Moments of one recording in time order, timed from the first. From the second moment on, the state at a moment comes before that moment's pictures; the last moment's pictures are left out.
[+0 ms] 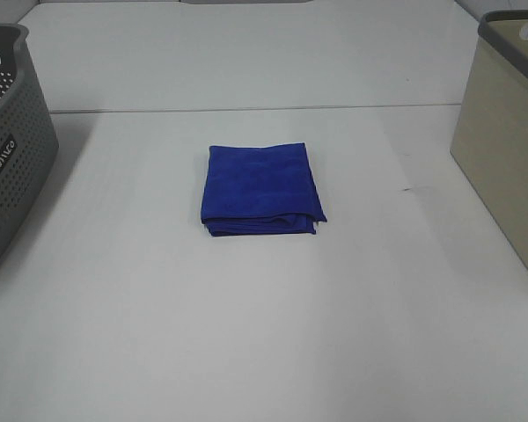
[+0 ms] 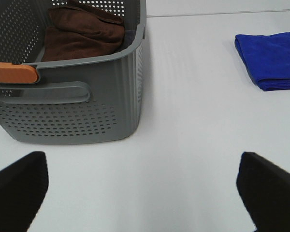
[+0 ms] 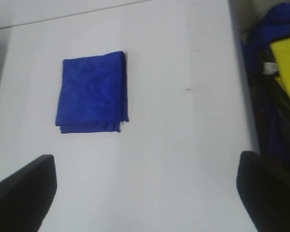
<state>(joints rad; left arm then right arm) 0.05 0.00 -0.50 -0.08 1.05 0.07 -0.01 1.20 -1.34 0.35 1.09 -0.05</state>
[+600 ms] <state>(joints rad) 0.05 0.00 -0.50 -0.08 1.05 0.07 0.19 2.05 -1.68 0.60 0.99 -0.22</state>
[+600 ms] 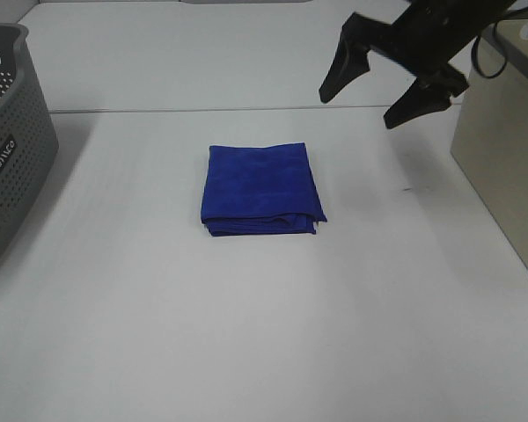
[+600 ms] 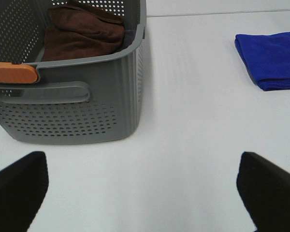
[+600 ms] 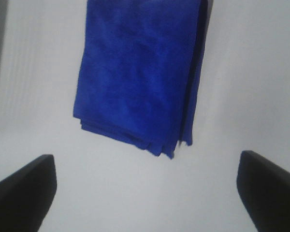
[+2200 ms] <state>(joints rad) 0.05 0.00 -0.50 -0.08 1.05 0.07 0.46 2.50 -1.83 0.83 0.75 -0.22</state>
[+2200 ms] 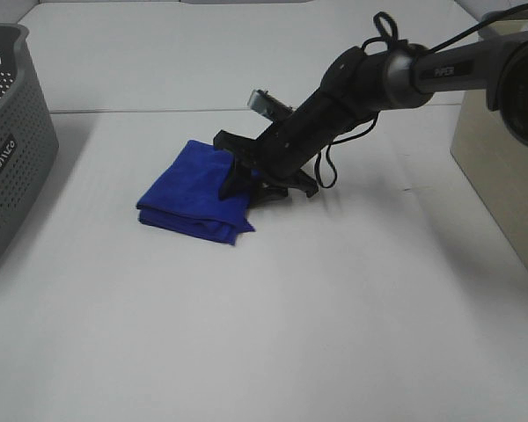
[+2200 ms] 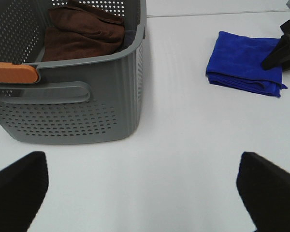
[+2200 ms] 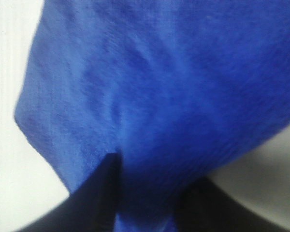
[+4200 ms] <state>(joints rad) 0.05 0.00 -0.50 -0.08 1.05 0.07 -0.30 1.96 -2.05 0.17 1.22 -0.11</state>
